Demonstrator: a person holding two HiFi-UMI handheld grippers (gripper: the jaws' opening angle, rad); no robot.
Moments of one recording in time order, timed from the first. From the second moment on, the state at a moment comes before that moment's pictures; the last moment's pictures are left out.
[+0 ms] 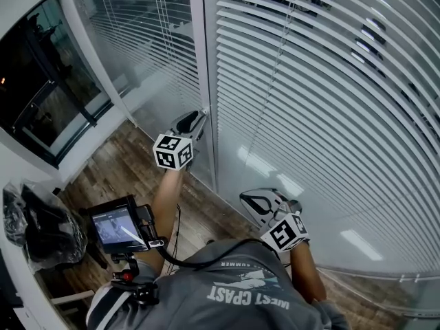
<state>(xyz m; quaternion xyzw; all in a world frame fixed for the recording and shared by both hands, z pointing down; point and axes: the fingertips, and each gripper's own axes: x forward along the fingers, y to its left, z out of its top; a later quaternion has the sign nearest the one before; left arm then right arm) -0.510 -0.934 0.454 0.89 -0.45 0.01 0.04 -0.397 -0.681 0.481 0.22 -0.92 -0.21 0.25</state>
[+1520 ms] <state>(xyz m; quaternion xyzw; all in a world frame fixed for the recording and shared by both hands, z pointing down) -0.584 -0.797 0.337 0.83 -0.50 0.07 -0.26 -0.552 -0.759 0.298 0.17 -0.93 -0.33 0.07</state>
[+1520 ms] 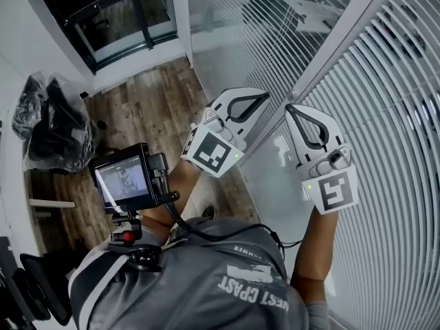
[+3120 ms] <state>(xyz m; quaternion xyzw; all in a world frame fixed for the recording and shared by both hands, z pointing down) -0.577 -0.796 0.349 0.83 -0.49 0.08 -0.26 -0.547 -0.761 0.314 0.17 -0.93 -0.32 0.09</state>
